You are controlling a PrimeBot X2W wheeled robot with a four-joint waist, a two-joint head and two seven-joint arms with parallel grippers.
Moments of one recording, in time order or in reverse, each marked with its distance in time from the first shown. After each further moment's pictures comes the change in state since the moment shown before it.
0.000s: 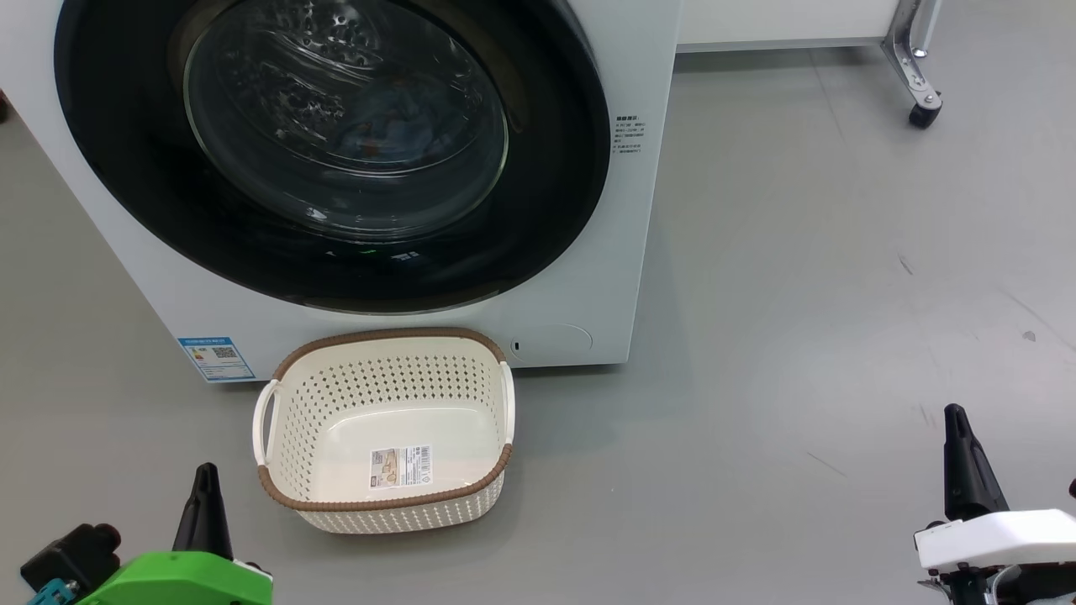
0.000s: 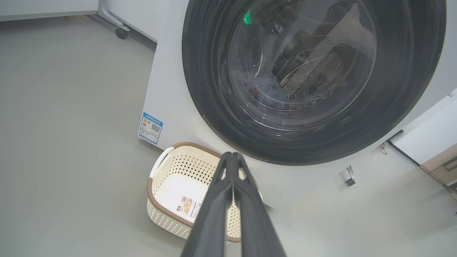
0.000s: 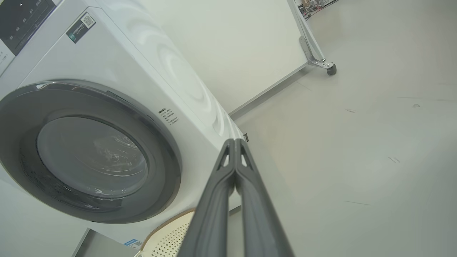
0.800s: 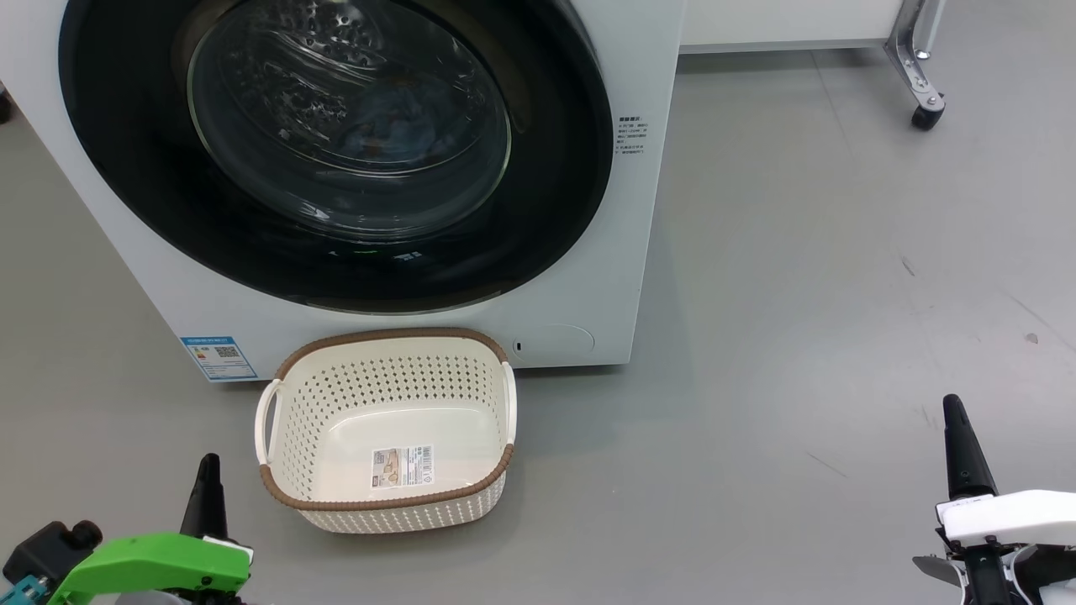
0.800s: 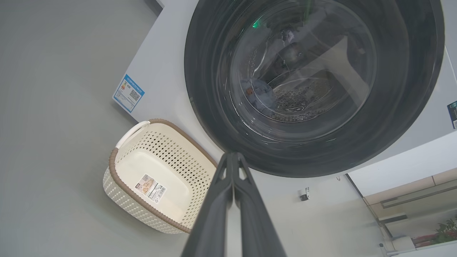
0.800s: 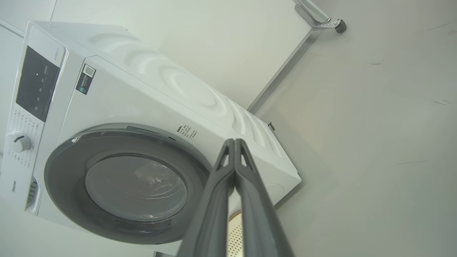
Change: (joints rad) left arm -0.050 0.004 0.009 0.022 -0.315 0.000 0.082; right arm -0.049 0.007 -0.016 0.040 0.328 0.000 0.085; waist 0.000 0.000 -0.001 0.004
